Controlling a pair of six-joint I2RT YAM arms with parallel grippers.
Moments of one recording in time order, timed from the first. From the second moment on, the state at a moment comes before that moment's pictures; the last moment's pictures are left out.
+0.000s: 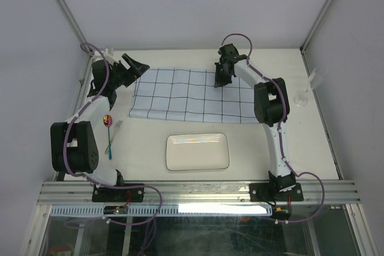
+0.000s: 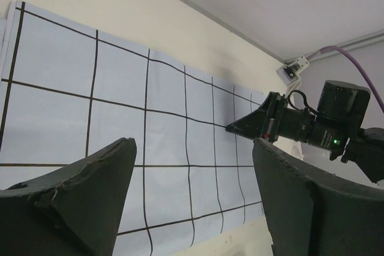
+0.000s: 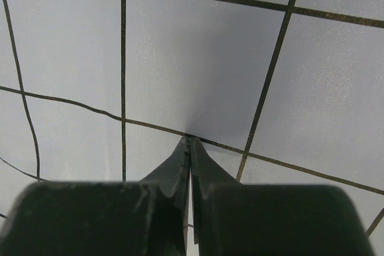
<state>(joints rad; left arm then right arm) 0.03 1.53 0.96 0.30 0.46 -0.75 0.34 2.35 1.95 -0.66 -0.15 0.34</state>
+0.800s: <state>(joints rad) 0.03 1.74 0.85 0.39 0.45 -0.76 0.34 2.35 1.95 -0.66 -0.13 0.33</state>
